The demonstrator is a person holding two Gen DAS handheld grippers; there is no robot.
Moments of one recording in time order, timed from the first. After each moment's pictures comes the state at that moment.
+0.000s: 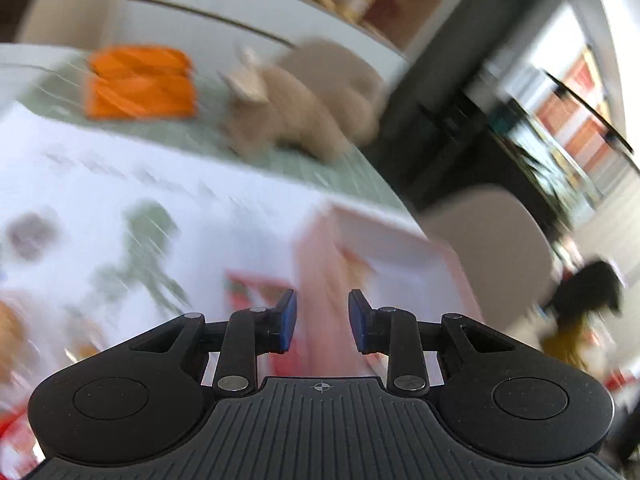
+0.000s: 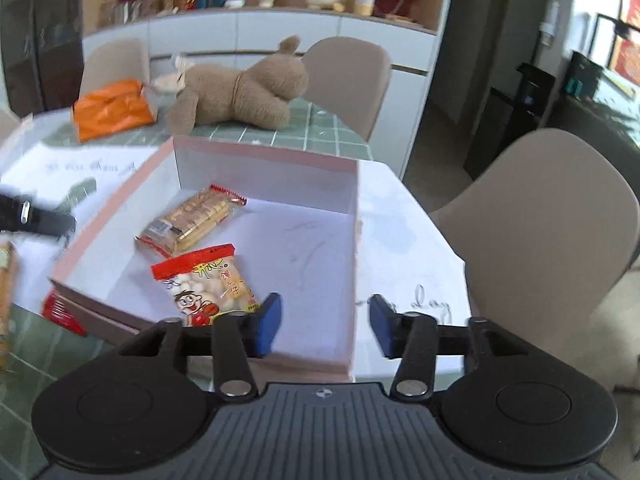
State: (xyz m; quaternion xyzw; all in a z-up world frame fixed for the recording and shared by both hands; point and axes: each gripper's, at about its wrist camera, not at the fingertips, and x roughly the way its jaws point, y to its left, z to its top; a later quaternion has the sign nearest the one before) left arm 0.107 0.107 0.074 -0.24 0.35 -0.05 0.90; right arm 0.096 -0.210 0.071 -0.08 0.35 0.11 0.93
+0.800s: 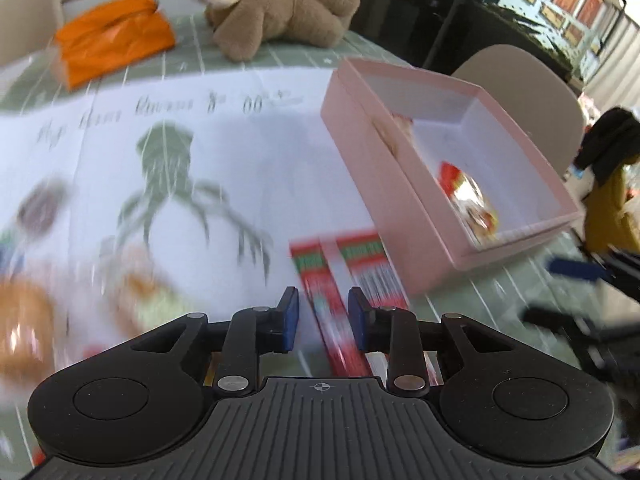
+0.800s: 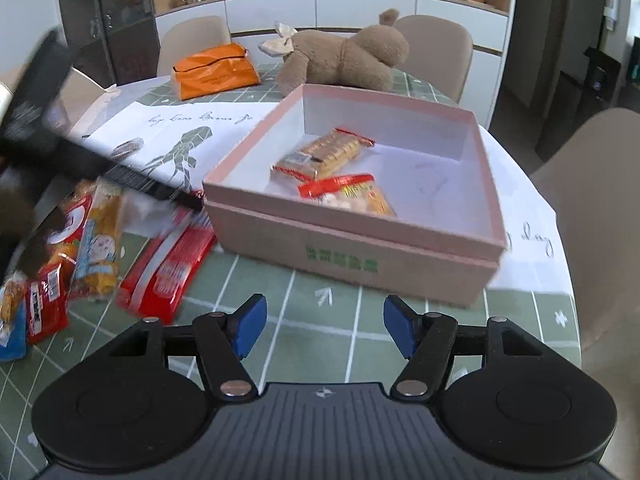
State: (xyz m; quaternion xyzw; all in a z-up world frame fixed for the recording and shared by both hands) left arm 0.070 0.094 0.019 -0.08 0.48 -0.11 0.87; right arm 0.051 -0.162 0.046 -0.08 0.39 0.22 0.89
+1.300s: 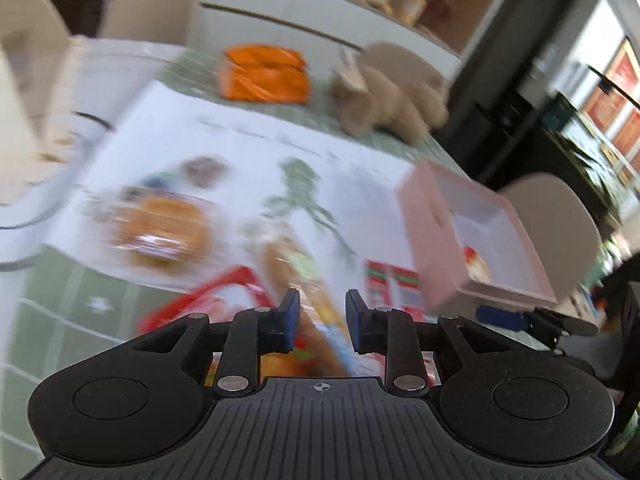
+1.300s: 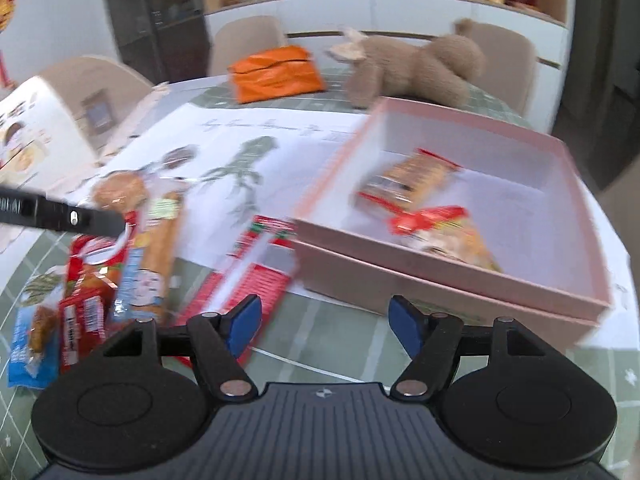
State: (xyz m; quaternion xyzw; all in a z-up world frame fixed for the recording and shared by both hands) left arm -0.032 0.160 0.072 -0.21 0.37 0.03 0.90; right arm 0.058 -0.102 0.044 -0.09 0.38 0.31 0.87
